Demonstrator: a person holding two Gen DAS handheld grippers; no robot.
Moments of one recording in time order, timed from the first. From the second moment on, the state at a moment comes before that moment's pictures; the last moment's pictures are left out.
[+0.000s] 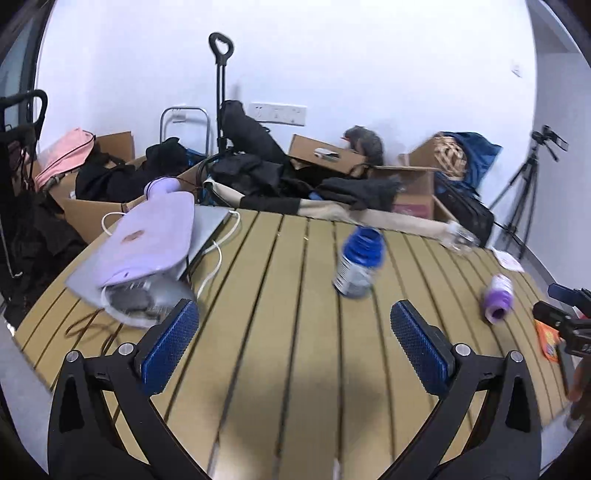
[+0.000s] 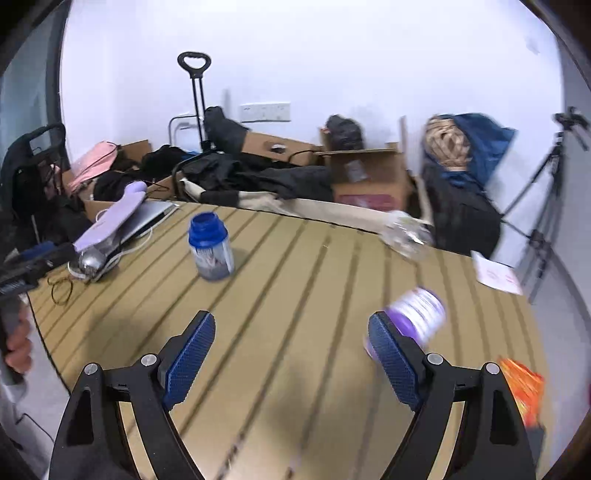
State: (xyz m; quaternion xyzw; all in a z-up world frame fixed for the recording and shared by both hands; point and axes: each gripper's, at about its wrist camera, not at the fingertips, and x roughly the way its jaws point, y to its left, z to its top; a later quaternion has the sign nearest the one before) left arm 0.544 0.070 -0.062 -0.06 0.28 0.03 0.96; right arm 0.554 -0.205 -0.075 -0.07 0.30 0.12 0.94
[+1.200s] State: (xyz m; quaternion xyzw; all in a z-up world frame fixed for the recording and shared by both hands) left arm -0.008 0.000 -0.034 0.01 0.08 0.04 1.00; right arm 0.004 -0.200 -0.056 -0.02 0.16 0.15 0.97
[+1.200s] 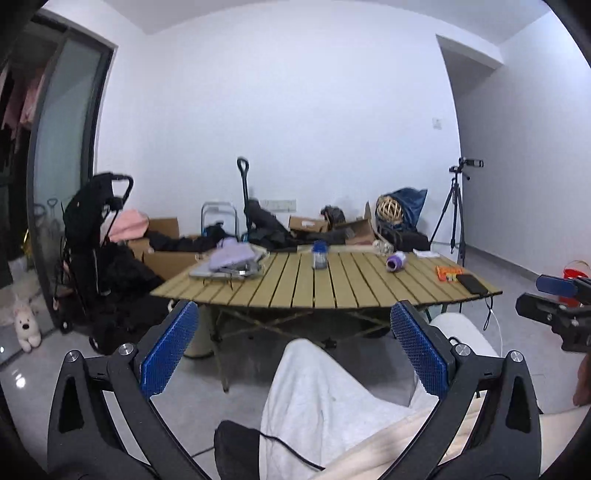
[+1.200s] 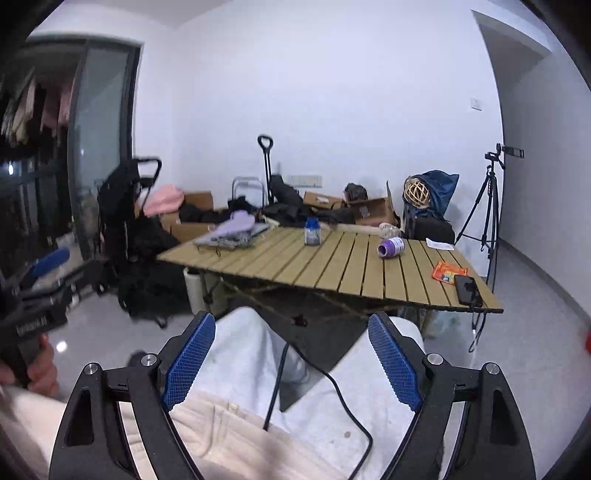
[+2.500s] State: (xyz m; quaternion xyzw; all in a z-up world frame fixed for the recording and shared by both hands) left arm -0.022 -0.006 -0.029 0.01 0.06 0.04 1.00; right arm -0.001 -0.200 -0.059 -0.01 0.16 0.18 0.97
